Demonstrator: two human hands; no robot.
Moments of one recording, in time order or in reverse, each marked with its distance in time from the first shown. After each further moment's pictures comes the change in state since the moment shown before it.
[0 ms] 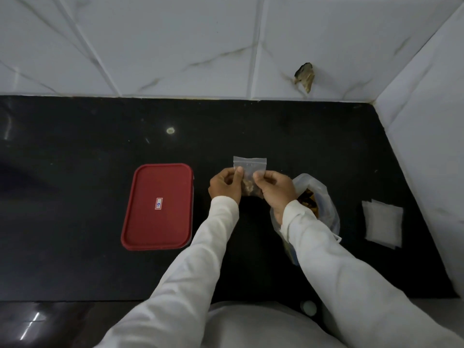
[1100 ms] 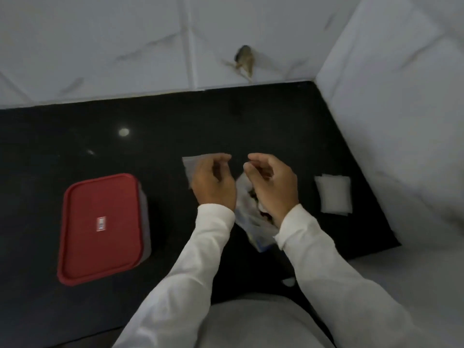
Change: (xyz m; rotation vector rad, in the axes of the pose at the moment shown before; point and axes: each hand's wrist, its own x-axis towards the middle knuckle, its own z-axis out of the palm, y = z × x) left_hand -0.061 0.043 0.044 0.192 0.009 0.401; right_hand -0.044 -0.018 -0.072 -0.123 0.179 -0.273
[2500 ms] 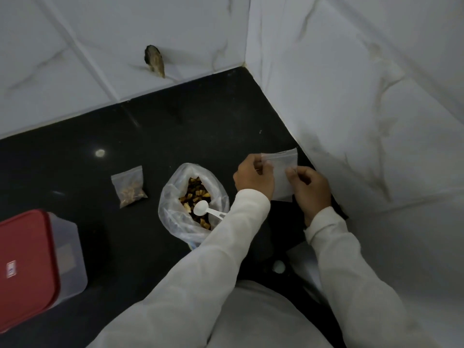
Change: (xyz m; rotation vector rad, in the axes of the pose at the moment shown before) left_hand -0.102 0.057 0.196 0.055 -0.487 -0.198; right_hand 0.012 0.152 -0.188 0.144 0.374 0.297
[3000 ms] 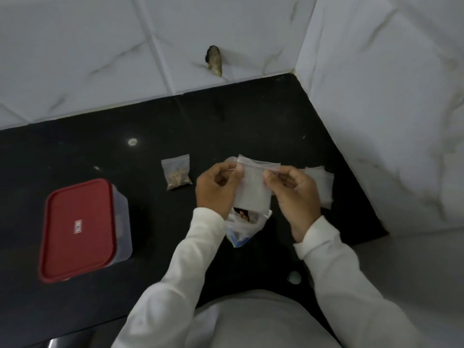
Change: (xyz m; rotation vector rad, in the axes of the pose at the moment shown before) left_hand -0.020 -0.038 -0.159 -0.276 0.104 0.056; right_hand -0.092 -0.069 0.080 0.243 -0.328 -0.055
